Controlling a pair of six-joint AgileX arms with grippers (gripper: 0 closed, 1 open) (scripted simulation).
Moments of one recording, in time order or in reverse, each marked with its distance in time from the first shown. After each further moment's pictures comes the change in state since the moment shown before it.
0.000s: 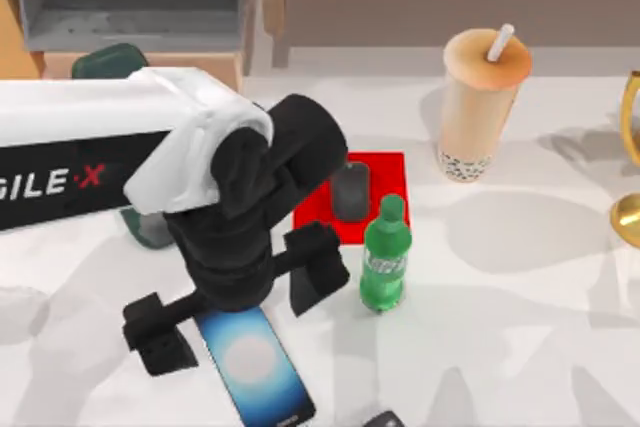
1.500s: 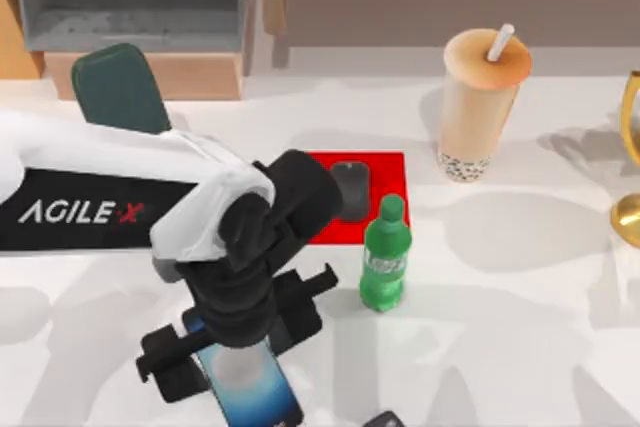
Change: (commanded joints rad) left arm -0.002 0.121 -0.141 0.267 0.002 0.001; right arm 0.000 0.000 0.000 0.000 0.000 0.000
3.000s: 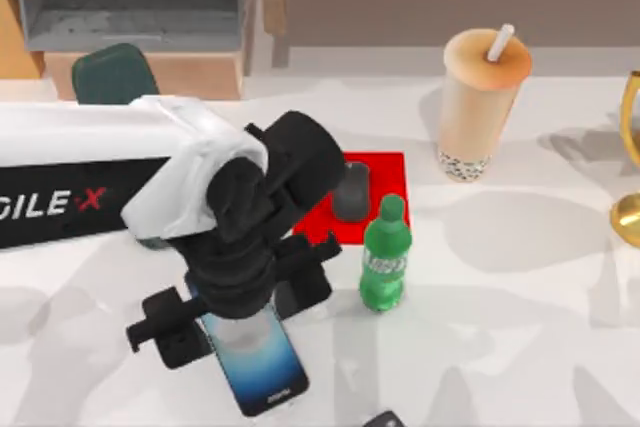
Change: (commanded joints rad) left arm -0.008 -0.133 0.073 -0.135 -0.064 0.032; right arm 0.000 0.000 0.000 0.000 0.000 0.000
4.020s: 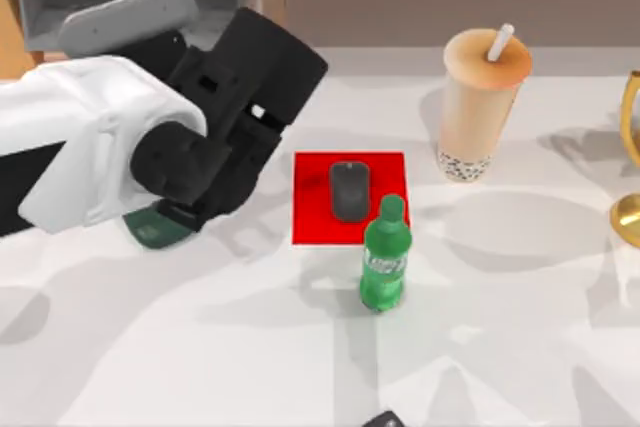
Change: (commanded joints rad) left arm 0.030 -0.189 0.008 0.304 -0.906 0.287; right arm 0.000 0.000 0.000 0.000 0.000 0.000
